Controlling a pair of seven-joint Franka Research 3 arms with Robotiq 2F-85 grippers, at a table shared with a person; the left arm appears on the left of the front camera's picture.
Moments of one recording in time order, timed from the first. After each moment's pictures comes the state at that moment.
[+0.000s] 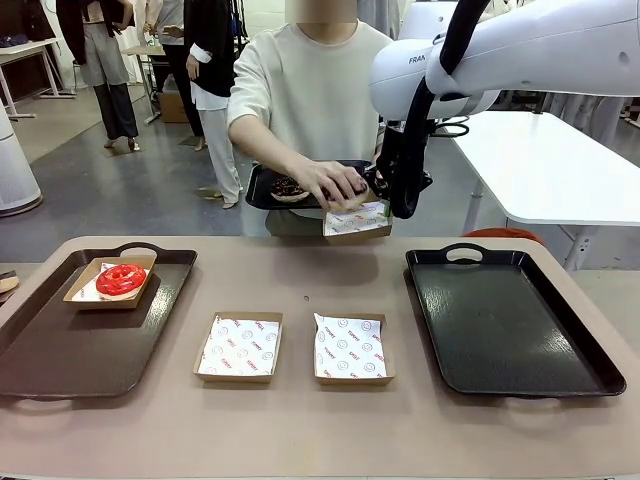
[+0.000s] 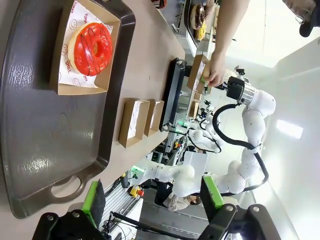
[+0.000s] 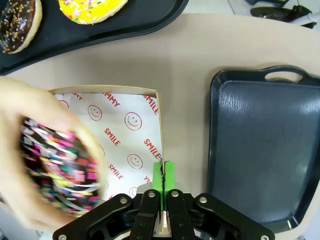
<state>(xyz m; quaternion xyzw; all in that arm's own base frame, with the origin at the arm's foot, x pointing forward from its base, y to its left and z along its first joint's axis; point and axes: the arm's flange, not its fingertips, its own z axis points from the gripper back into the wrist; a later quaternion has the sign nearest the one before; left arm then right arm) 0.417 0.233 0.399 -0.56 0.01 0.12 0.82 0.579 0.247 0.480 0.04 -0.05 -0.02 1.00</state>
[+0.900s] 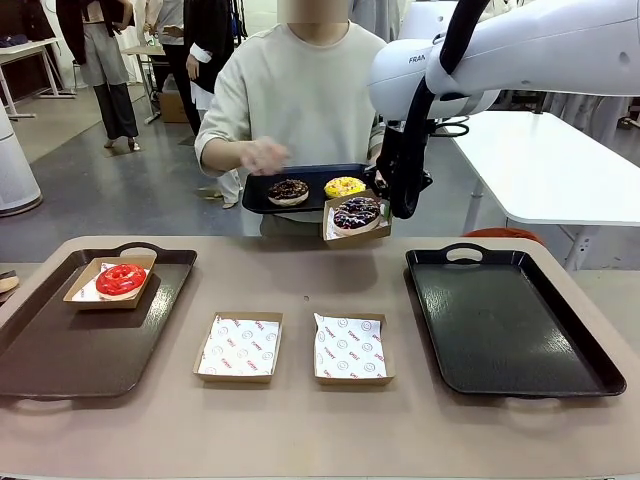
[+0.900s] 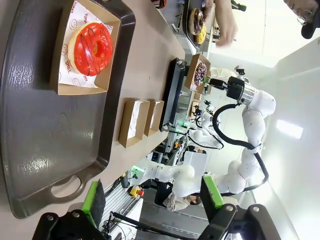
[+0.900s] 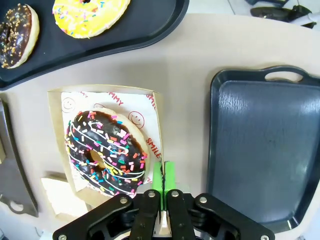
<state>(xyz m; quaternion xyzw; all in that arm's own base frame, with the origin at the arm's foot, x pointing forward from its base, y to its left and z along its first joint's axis) 0.417 0.233 0.399 -0.56 0.01 0.12 0.82 0.579 0.247 0.480 0.04 -0.05 -0.02 1.00</state>
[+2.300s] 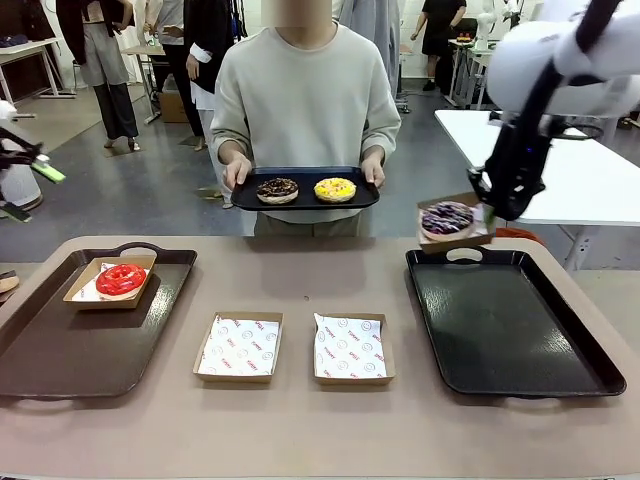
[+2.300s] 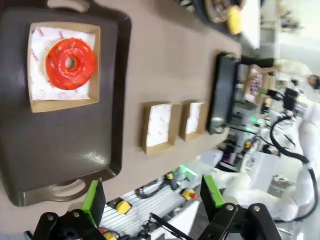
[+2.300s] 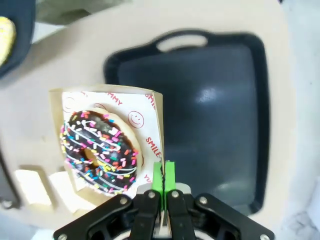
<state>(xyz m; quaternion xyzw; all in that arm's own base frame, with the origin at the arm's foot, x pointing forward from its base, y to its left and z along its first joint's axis) 0.464 0.090 0.515 -0.36 0.01 0.05 0.93 0.522 0.068 0.494 0.04 -0.05 -0.09 0.99</state>
